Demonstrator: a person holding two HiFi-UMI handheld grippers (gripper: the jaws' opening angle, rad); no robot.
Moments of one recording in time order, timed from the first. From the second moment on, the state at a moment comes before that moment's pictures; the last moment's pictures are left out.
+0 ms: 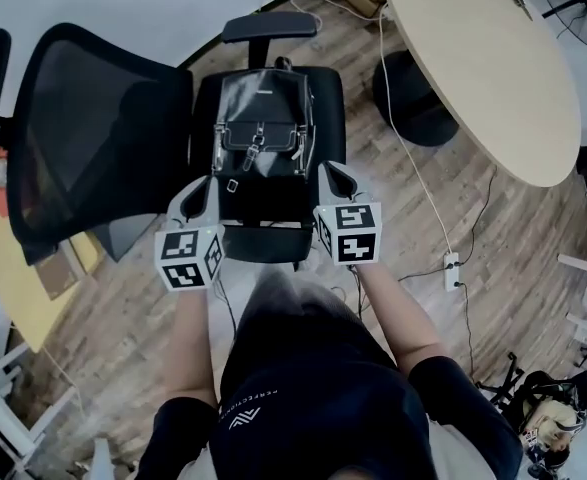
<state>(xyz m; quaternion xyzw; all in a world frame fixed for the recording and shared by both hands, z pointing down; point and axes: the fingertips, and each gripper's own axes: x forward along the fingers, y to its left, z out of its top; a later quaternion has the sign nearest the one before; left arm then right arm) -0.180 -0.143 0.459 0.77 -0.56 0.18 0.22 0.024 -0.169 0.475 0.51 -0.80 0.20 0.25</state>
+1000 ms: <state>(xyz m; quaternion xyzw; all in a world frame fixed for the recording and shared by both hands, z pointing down) -0.164 -0.118 0.435 0.77 -0.57 0.18 0.22 0.021 -0.149 0.461 0.48 -0.81 0.23 0.24</state>
